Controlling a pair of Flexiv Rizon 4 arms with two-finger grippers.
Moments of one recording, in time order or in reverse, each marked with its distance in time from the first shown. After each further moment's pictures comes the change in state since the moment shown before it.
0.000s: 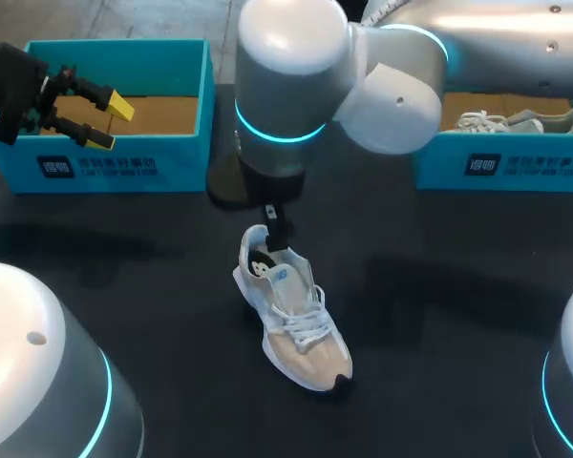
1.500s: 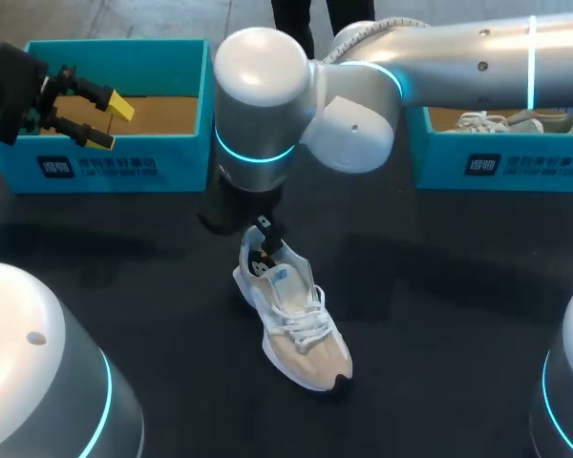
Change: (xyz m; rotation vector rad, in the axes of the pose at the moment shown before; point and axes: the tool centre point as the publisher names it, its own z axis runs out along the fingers) left arm 0.000 0.000 0.000 0.000 0.000 0.000; right arm -0.033 0.013 0.089 -0.002 0.020 -0.424
